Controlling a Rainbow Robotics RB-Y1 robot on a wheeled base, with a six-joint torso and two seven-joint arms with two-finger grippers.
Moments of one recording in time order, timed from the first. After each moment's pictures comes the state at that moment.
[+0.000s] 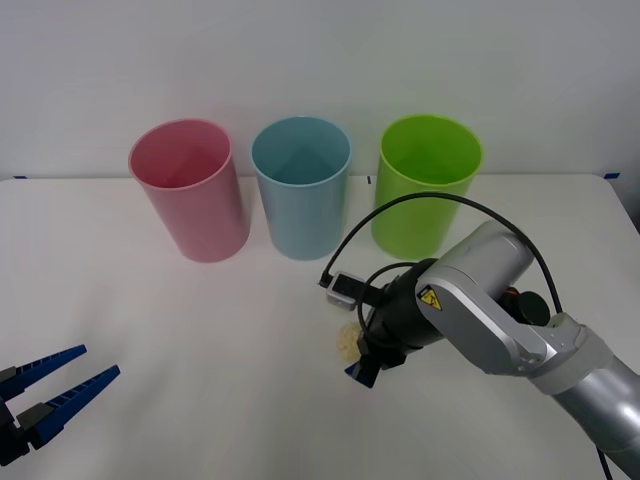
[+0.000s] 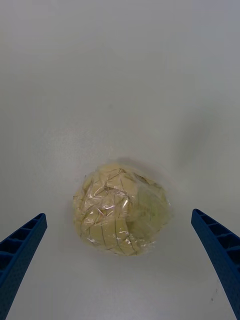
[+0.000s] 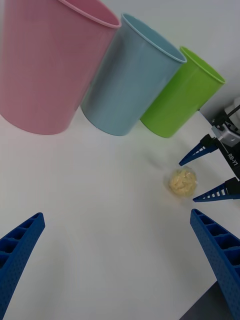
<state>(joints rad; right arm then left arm) -0.47 -0.41 0.55 -1.76 2.49 -1.43 -1.18 0.48 0.40 0.50 -1.85 -1.25 -1.20 0.57</state>
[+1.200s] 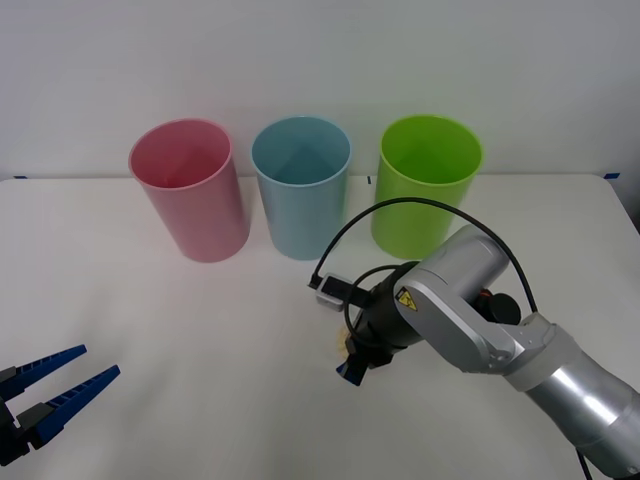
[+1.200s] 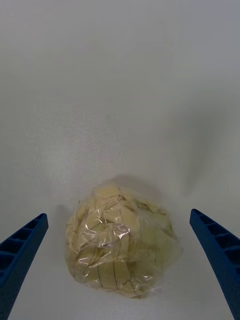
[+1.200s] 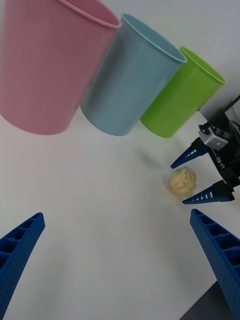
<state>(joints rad) -0.50 -0.35 0.57 -1.65 2.54 -1.40 -1.18 0.48 0.40 0.50 -1.85 -1.25 -1.20 0.57</state>
